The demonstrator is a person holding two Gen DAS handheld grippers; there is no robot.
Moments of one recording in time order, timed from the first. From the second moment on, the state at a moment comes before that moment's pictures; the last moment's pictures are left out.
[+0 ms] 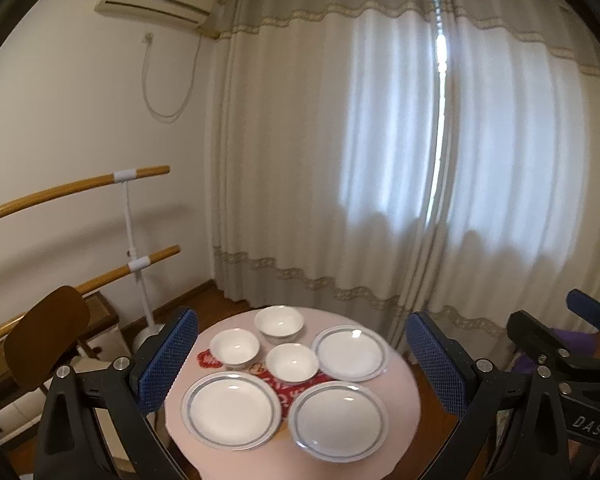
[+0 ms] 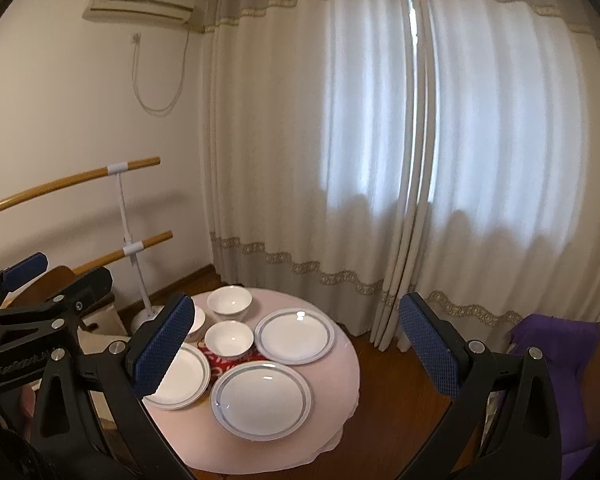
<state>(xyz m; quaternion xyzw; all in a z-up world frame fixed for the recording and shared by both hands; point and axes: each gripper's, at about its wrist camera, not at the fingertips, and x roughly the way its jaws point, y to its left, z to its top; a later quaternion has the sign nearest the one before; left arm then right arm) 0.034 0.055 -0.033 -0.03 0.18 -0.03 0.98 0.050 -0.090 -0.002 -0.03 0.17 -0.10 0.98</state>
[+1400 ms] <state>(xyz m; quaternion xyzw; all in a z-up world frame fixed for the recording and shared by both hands) 0.331 -0.031 -0.199 -0.08 0.53 0.14 0.83 0.284 -0.211 -0.229 -0.02 0.50 0.08 0.86</state>
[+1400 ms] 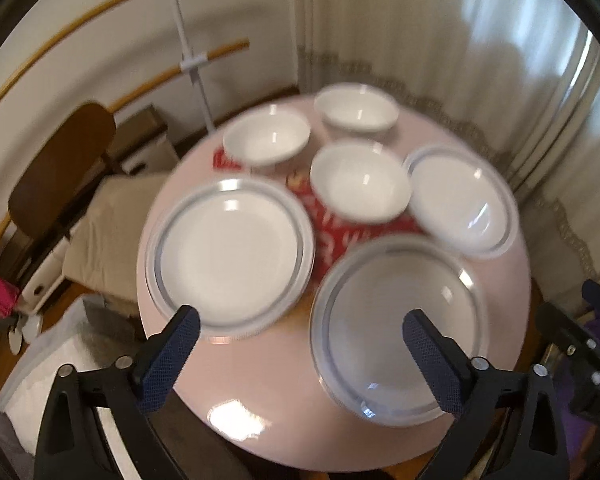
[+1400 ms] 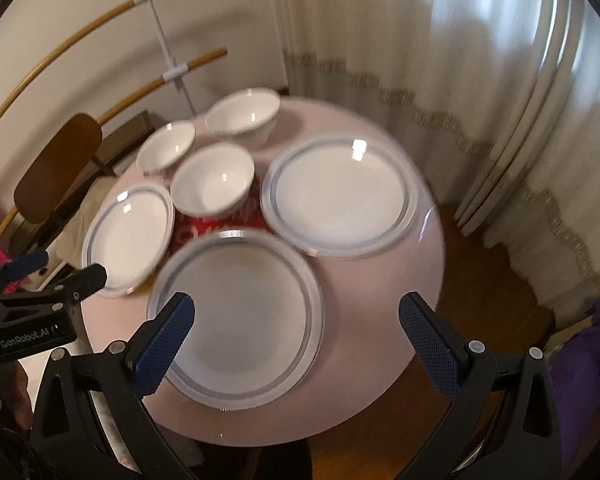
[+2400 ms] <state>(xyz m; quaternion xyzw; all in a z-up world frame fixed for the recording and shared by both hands) 0.469 -0.017 -0.398 -0.16 0.61 0.08 0.77 0.324 -0.246 -0.355 0.11 0.62 0.16 0.76</state>
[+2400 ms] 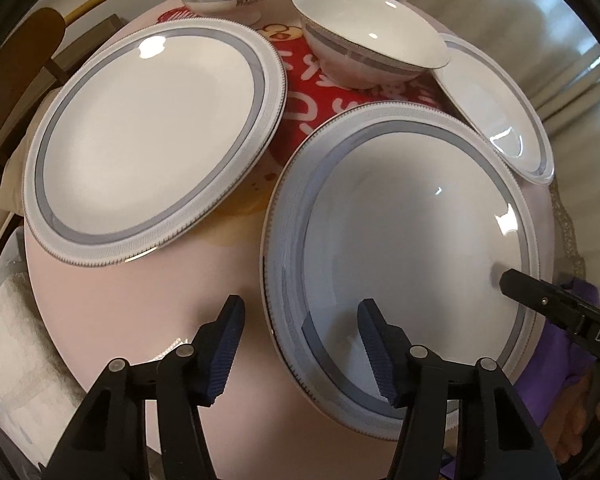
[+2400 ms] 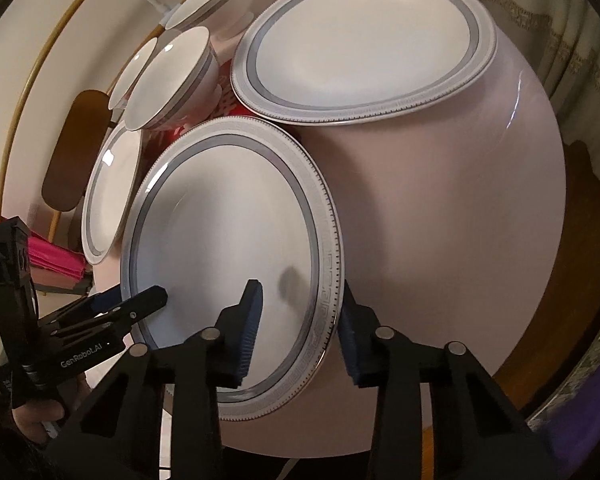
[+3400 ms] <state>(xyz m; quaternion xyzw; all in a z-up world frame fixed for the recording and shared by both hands) 0.450 -0.028 -0.376 -0.16 0.59 0.07 0.79 0.315 -0.268 -0.354 0.15 0.62 0.20 0.74</state>
